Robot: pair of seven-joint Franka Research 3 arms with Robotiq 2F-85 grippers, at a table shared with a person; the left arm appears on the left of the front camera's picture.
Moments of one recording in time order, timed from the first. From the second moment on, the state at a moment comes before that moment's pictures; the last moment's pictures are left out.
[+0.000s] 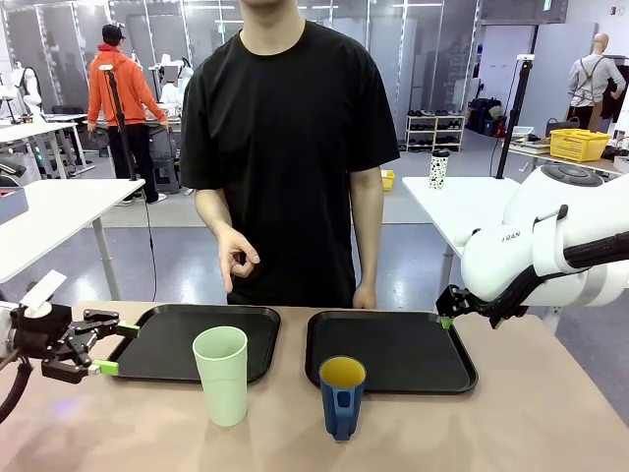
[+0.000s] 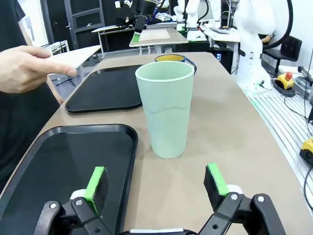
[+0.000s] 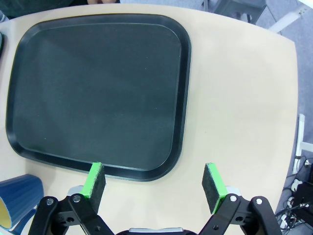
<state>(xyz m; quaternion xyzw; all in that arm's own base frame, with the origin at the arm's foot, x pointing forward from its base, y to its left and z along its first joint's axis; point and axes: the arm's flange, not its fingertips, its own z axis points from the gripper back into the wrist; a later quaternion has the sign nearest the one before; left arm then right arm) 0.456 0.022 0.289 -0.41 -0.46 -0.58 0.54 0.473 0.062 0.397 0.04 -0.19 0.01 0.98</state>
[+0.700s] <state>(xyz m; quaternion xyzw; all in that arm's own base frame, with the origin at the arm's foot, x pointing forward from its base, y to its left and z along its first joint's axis) 0.477 -0.020 0.252 -0.45 -0.43 -0.58 0.52 0.473 0.062 0.397 0.04 -0.19 0.01 0.98</state>
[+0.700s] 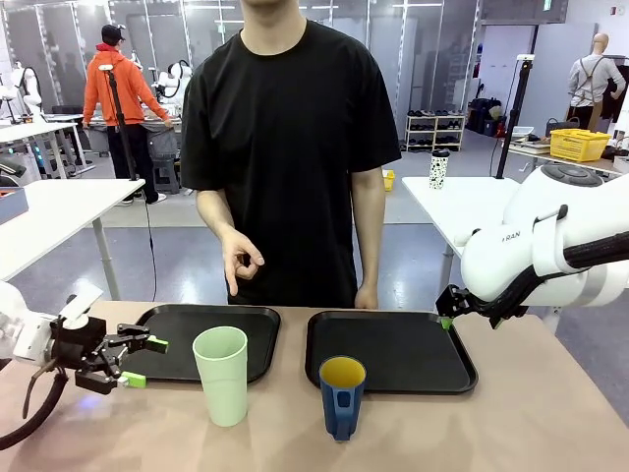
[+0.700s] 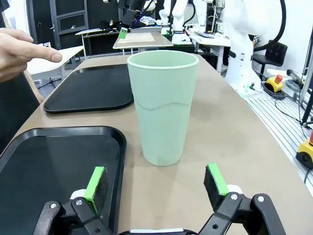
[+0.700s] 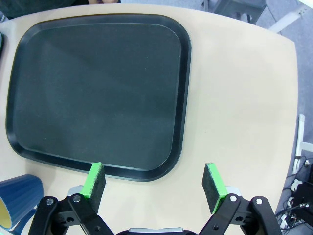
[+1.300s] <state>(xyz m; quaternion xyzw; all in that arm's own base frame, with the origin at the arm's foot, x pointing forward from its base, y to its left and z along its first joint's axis) 0.491 -0.029 0.252 -0.45 -0.45 -0.57 0.52 0.473 0.062 0.397 0.04 -0.19 0.01 0.98</state>
